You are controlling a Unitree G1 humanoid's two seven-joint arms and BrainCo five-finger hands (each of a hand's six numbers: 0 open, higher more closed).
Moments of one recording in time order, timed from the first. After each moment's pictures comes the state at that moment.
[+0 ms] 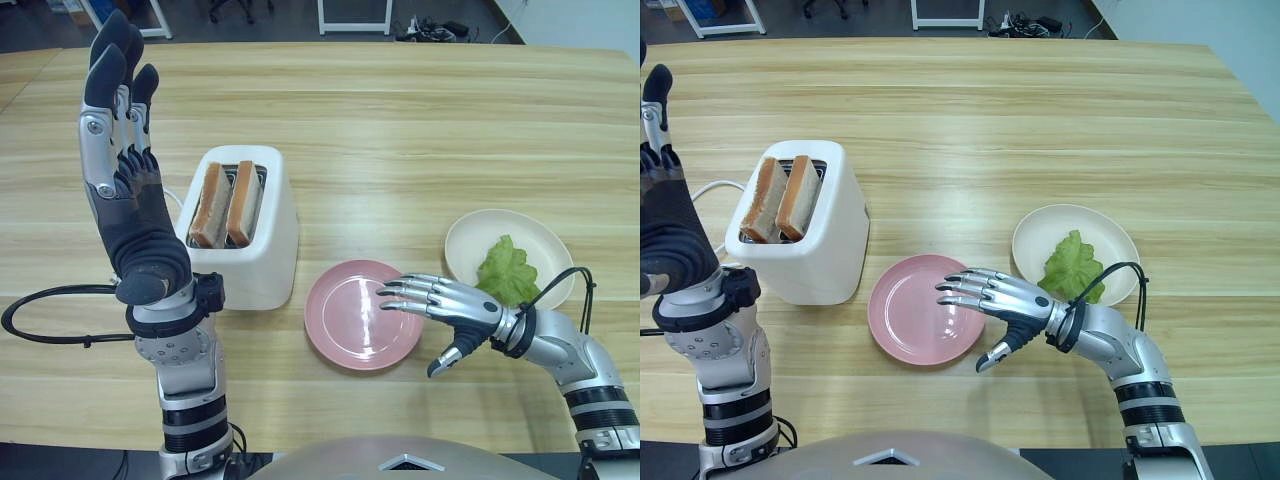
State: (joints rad) left arm -0.02 0.13 0.17 -0.47 0.07 -0.66 -0.01; right arm -0.07 -0.57 0.10 0.18 -0.71 -1.14 0.33
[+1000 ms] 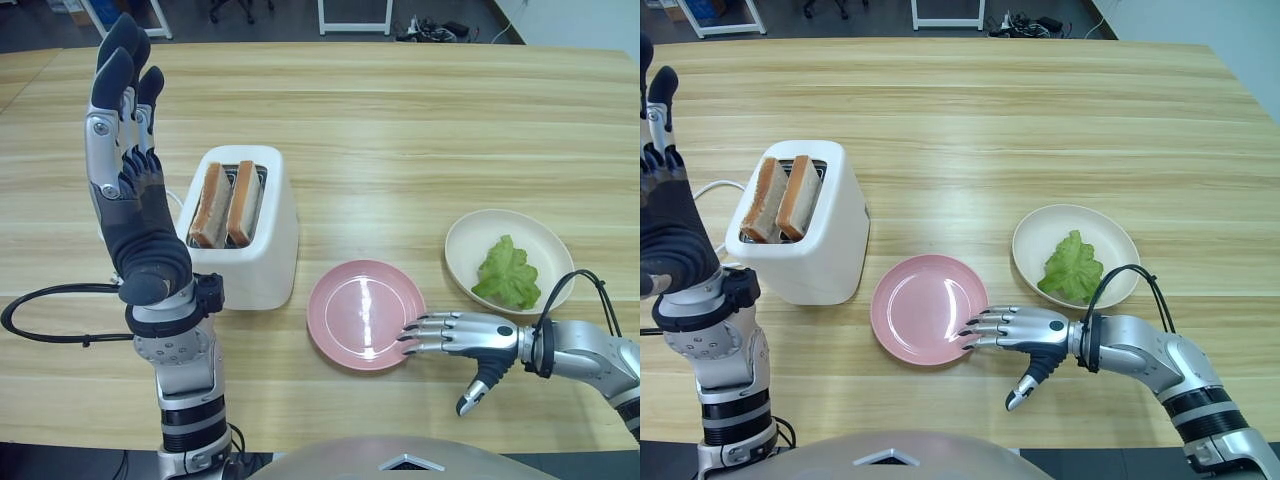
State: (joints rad) left arm -0.01 0.14 0.17 -0.46 0.06 -0.66 -0.03; right arm 0.02 -0.88 0.26 0.05 -0.55 -1.06 0.42
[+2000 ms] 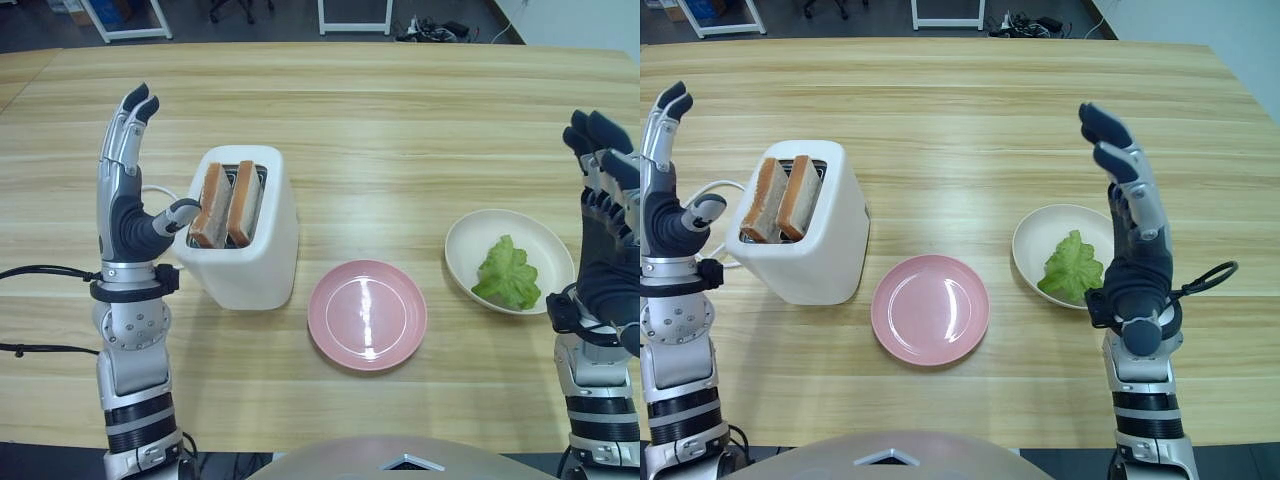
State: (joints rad) left arm 0.03 0.40 0.37 -0.25 0.43 -0.42 0.03; right arm 0.00 -0.46 -0.05 -0.19 0.11 -1.03 0.15
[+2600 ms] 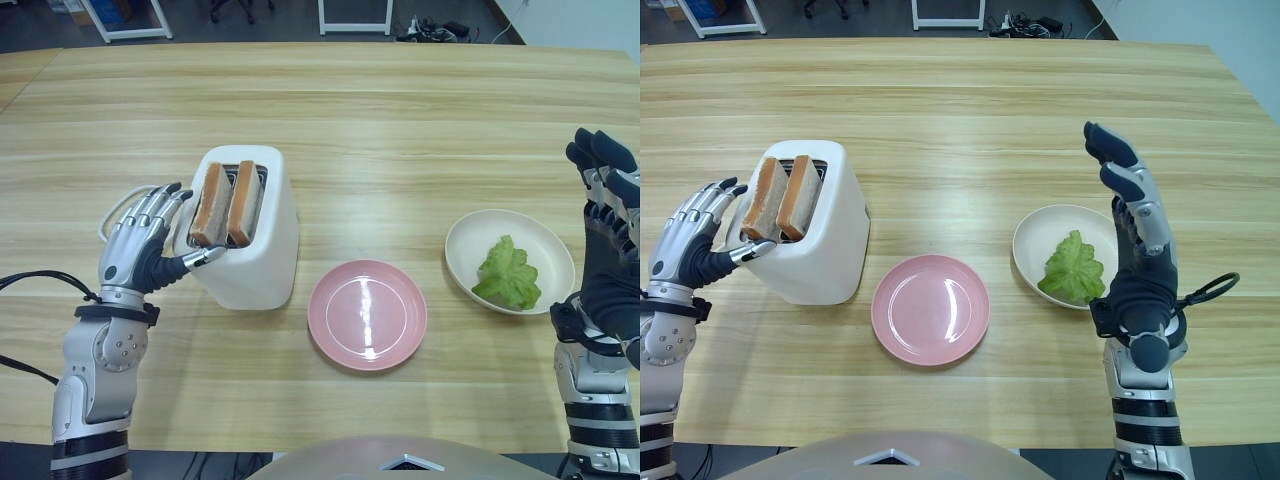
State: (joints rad) left arm 0.19 0.57 0.31 -0.21 0.65 -0.24 -0.05; right arm 0.03 -0.44 -0.09 -0.17 0.16 -1.07 0.21
